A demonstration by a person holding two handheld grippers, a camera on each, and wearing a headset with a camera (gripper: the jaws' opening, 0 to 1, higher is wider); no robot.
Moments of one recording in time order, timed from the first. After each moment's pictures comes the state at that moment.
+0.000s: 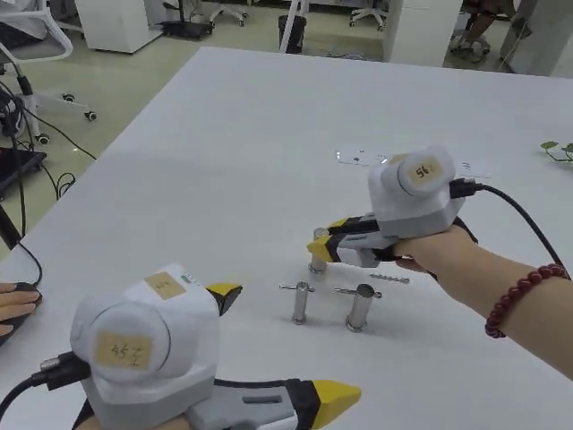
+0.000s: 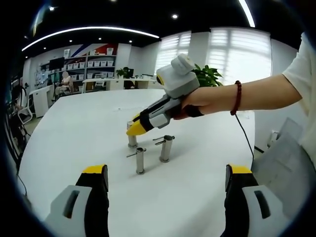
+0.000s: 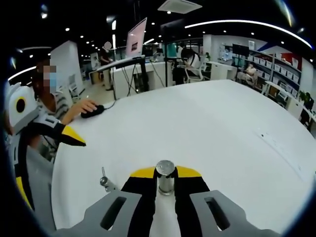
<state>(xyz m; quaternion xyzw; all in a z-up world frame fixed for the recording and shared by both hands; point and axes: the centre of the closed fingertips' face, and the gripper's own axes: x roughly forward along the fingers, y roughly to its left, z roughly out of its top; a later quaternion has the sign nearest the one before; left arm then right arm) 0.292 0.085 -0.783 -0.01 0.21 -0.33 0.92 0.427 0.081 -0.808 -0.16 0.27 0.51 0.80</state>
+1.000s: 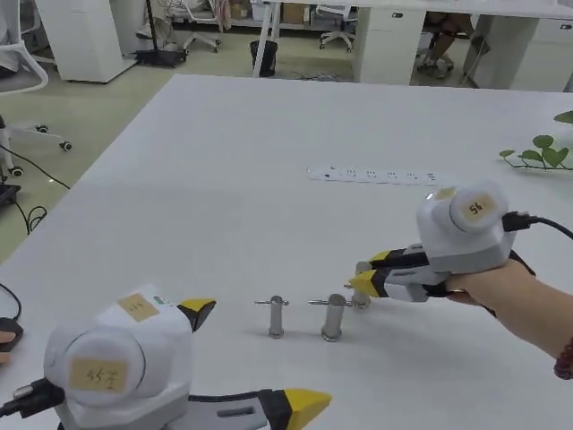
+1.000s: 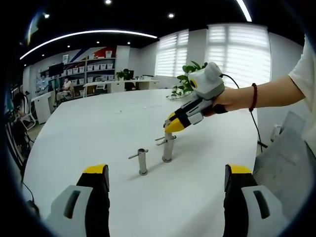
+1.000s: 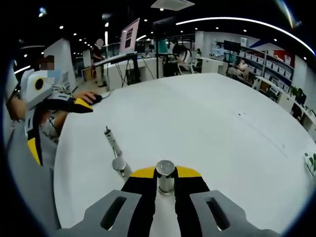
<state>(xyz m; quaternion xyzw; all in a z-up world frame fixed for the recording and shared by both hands) 0.292 0.089 -0.782 0.02 0.21 -0.32 0.92 0.407 -0.003 -0.811 -0.17 0.28 0.48 0.81</state>
